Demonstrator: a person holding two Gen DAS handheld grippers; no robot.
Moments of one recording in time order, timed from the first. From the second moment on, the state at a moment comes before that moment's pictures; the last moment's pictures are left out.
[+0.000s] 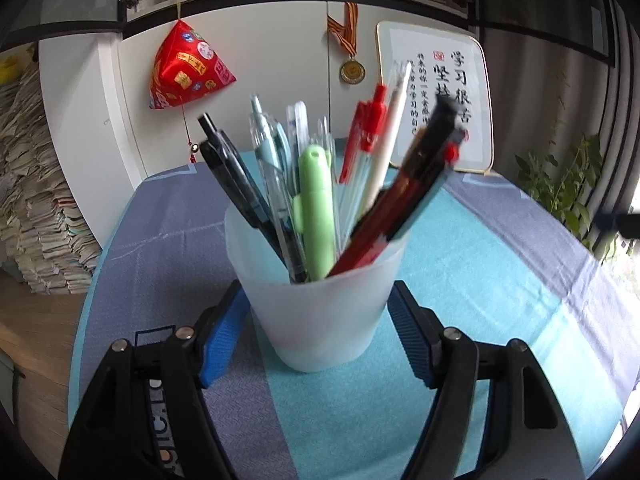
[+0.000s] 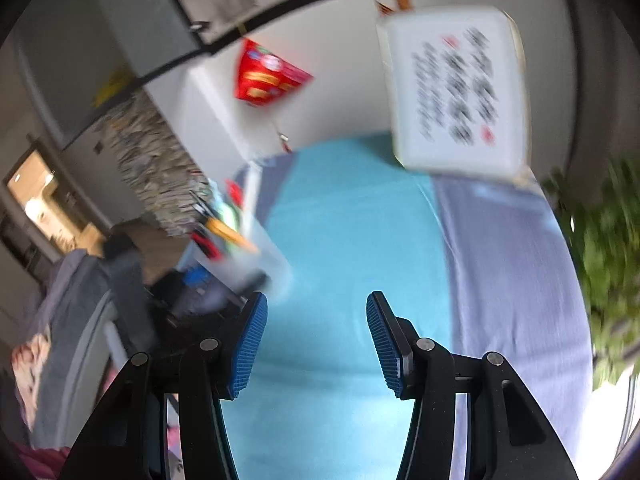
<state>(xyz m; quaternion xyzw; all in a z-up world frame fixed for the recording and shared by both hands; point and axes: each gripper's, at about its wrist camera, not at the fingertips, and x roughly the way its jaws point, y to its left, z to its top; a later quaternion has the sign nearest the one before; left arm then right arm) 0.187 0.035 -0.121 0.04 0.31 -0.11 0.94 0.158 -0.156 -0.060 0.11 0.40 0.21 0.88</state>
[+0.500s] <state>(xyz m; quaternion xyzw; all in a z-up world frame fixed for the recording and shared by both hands) 0.198 0.021 -0.090 0.03 0.31 -0.04 0.95 0.149 -0.182 -0.091 0.14 0.43 0.21 0.87</state>
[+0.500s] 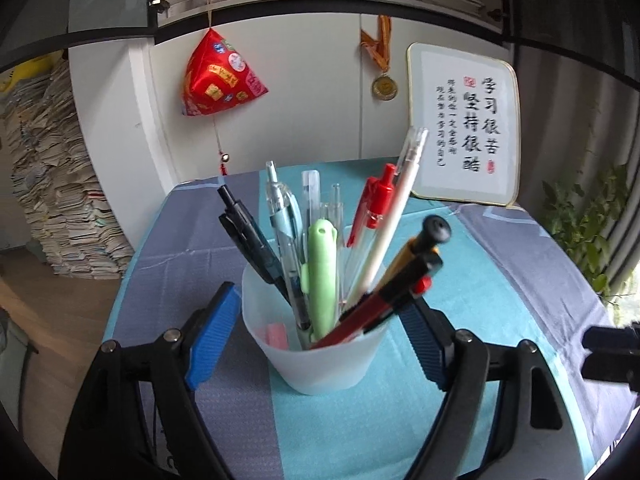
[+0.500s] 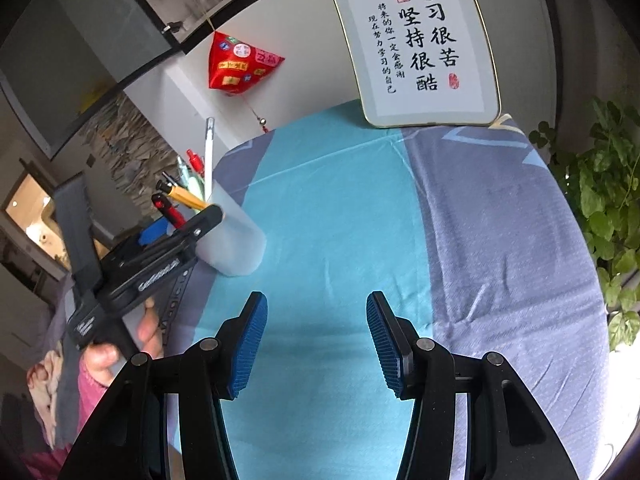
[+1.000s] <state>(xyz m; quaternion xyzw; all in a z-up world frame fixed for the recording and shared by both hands) 0.216 0.023 -0.091 0.00 0.32 -0.02 0.95 0.148 -0.180 -0.094 0.13 0.41 0.21 0.88</state>
